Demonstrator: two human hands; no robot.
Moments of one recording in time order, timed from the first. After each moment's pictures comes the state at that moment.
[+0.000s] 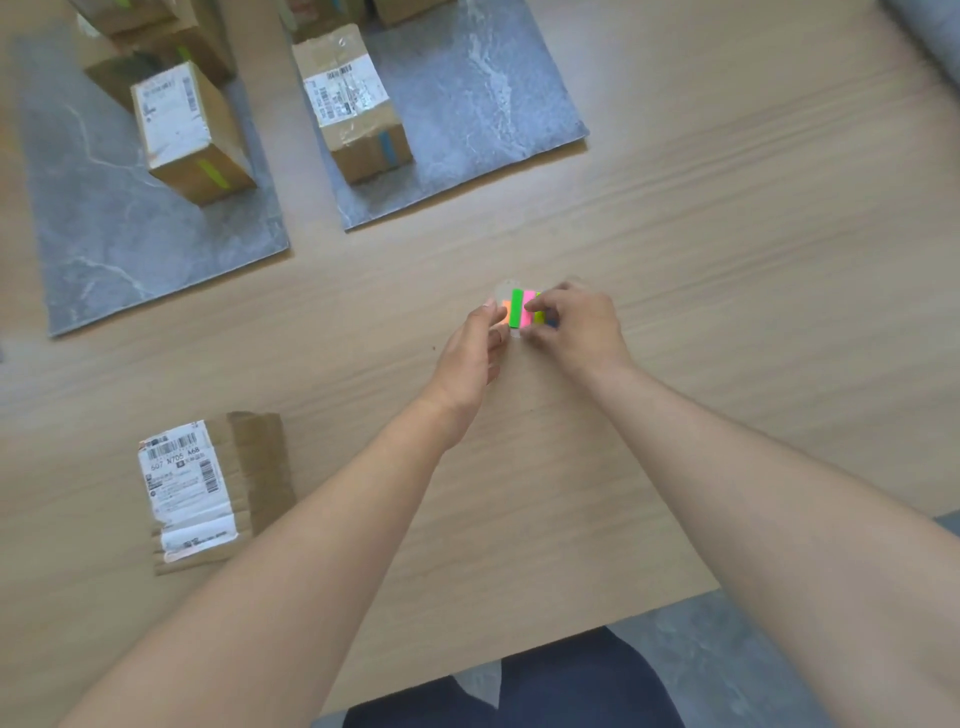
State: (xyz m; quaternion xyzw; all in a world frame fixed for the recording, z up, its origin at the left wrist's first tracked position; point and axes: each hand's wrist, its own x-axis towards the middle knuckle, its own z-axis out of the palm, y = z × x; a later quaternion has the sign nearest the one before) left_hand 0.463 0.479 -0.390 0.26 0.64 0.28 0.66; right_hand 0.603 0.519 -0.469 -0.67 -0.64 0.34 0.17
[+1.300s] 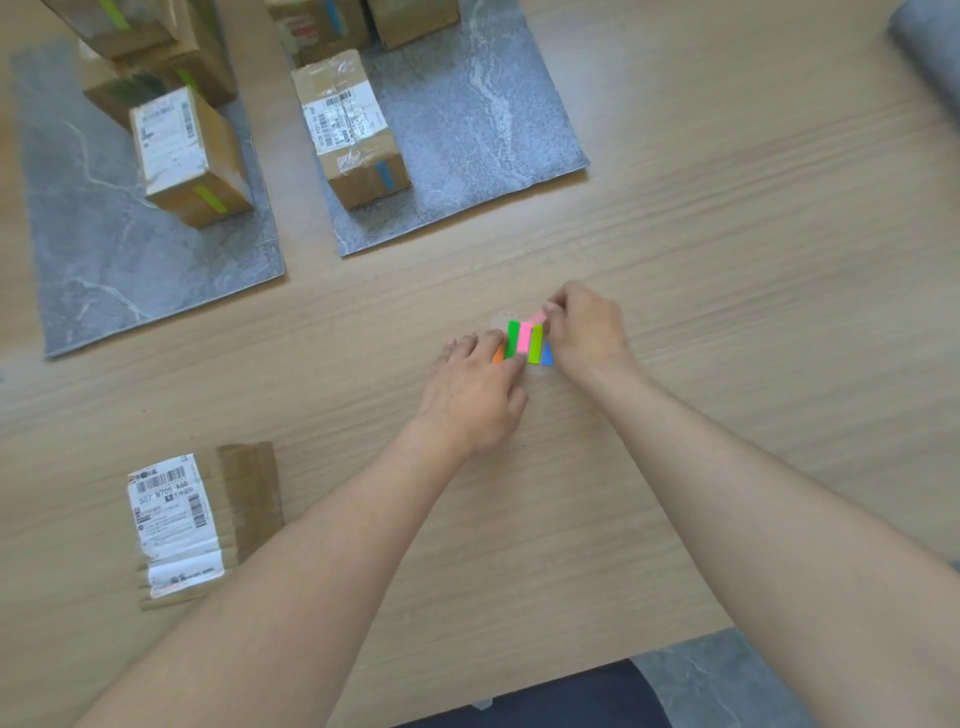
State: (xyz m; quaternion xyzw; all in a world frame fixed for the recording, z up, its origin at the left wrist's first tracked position) left_hand 0.455 0.502 -0.428 0.78 0.57 -0.12 0.23; right_hand 0.610 0.561 -0.465 -0.73 -0.58 0.33 0.14
